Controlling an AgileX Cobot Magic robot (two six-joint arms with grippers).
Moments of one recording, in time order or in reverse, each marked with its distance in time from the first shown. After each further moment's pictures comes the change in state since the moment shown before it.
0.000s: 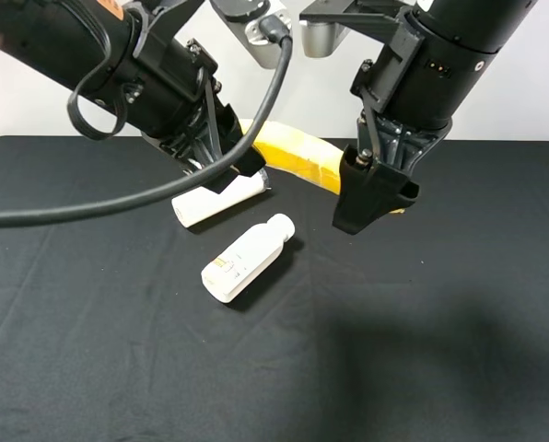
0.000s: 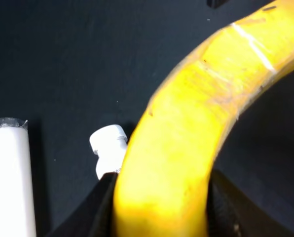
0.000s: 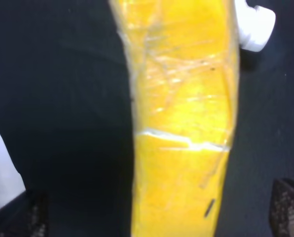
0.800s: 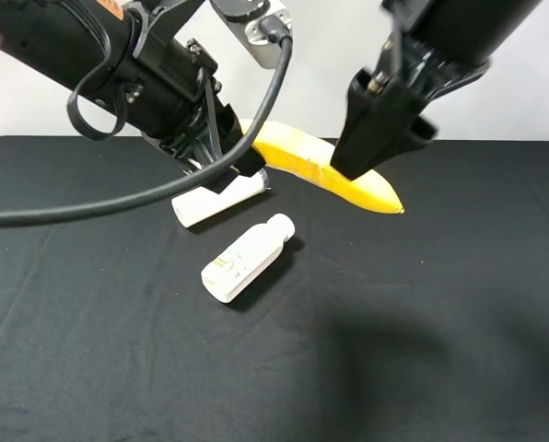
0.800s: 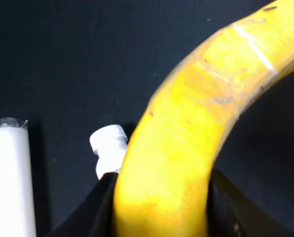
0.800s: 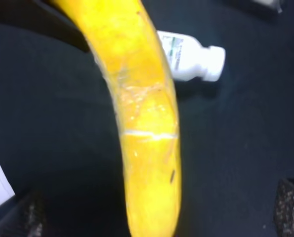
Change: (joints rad) left arm 0.000 0.000 0.000 0.000 0.000 0.000; right arm 0.000 -0.111 -0.070 -0.020 0.001 0.152
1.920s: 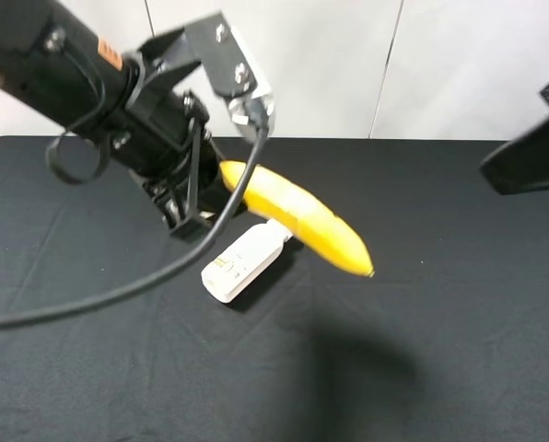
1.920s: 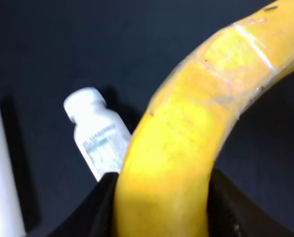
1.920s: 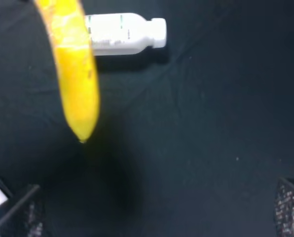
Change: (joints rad) left arm 0.000 0.001 0.084 0.001 0.049 0.120; right arm 0.000 -0.475 0.273 -0.137 -0.004 0.239
